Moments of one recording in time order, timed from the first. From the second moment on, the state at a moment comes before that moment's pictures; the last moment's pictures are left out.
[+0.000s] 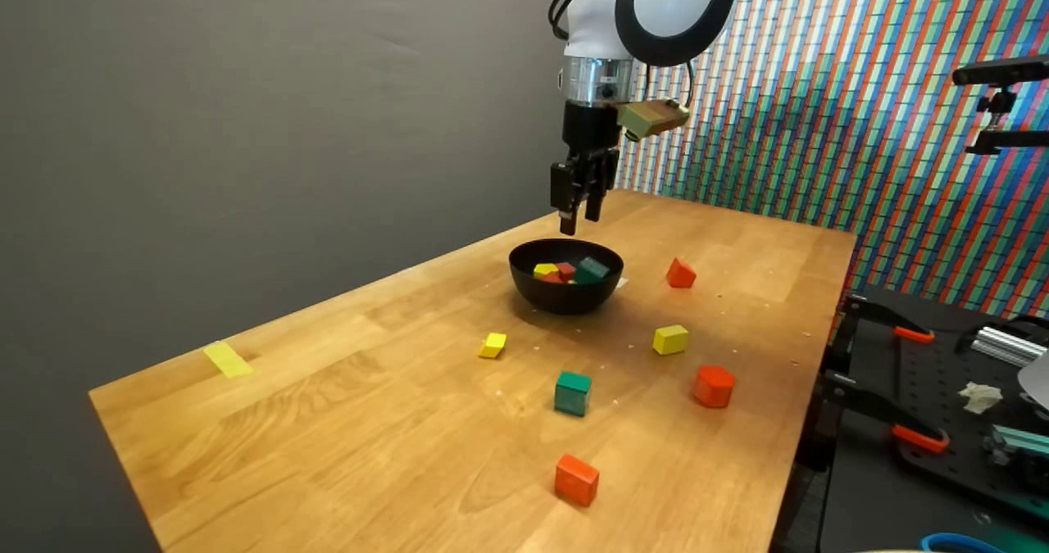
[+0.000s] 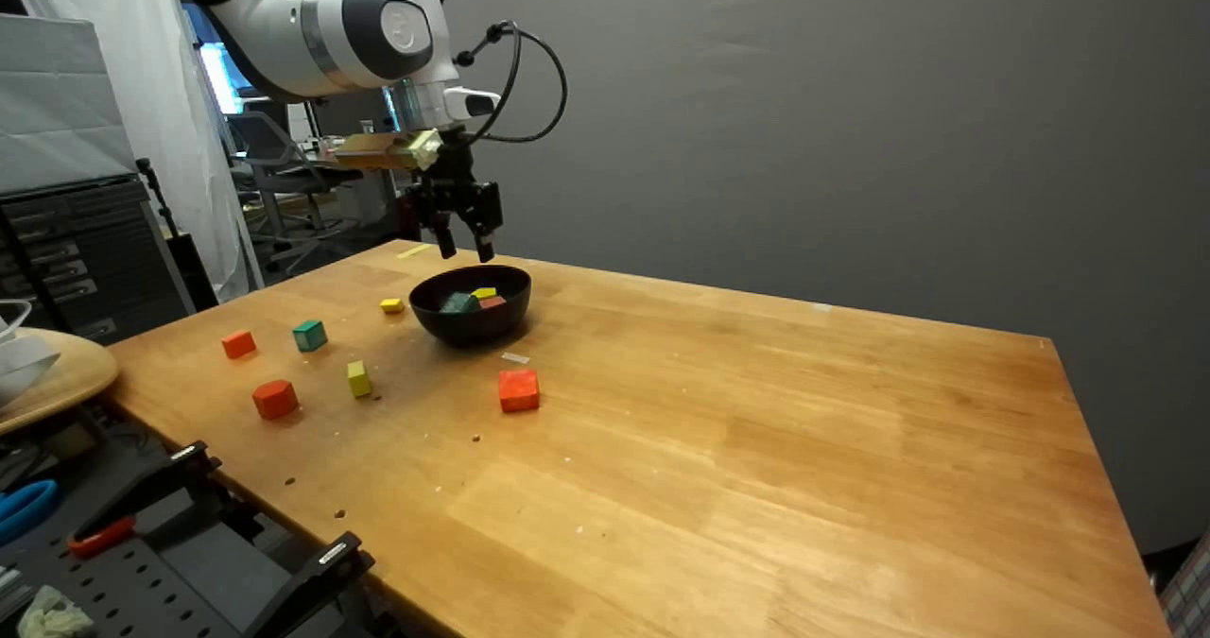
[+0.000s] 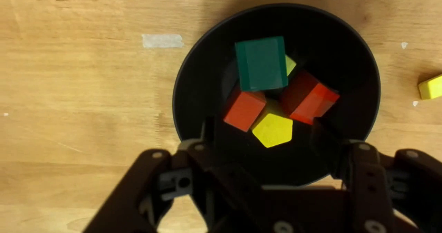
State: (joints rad) arm 0.19 0.30 0.01 -2.21 -0.12 2.57 0.22
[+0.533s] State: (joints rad) arm 0.18 0.25 -0.06 -2.30 -0.14 2.56 0.42
